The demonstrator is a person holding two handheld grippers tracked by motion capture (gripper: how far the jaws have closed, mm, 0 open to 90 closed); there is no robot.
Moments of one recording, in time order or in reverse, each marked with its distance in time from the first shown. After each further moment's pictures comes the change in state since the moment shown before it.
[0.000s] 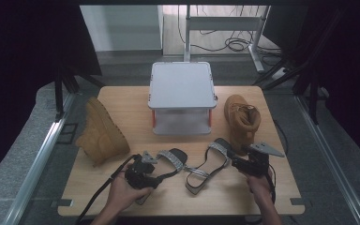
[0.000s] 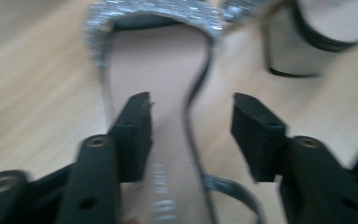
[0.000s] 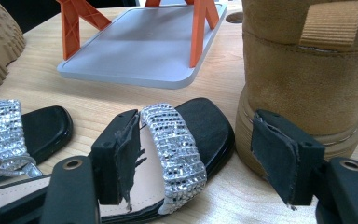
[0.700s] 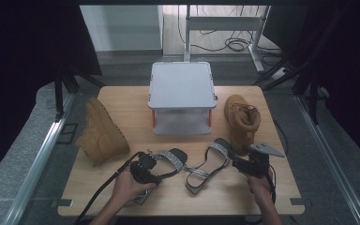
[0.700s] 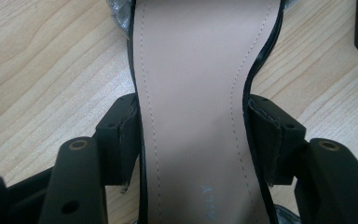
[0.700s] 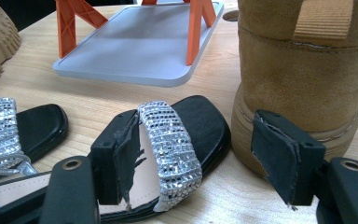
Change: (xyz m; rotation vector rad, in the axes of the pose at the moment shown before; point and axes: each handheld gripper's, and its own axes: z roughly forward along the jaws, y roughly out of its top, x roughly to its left) left arm 0.008 0.005 0.035 0.166 0.012 -0.036; right arm -0.002 -0.002 0.000 0.003 -0.013 -0.002
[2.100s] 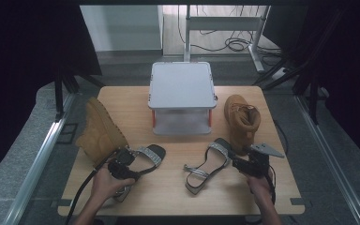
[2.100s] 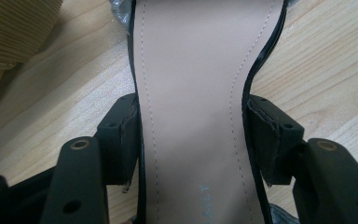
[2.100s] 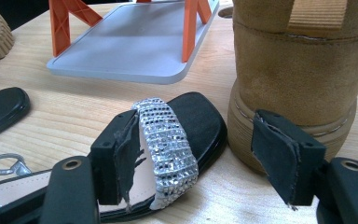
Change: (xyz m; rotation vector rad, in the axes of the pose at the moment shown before) left arm 0.055 -0.030 -0.018 0.045 0.066 -0.108; right arm 0.000 -0.002 0.001 0.006 -0.014 0.012
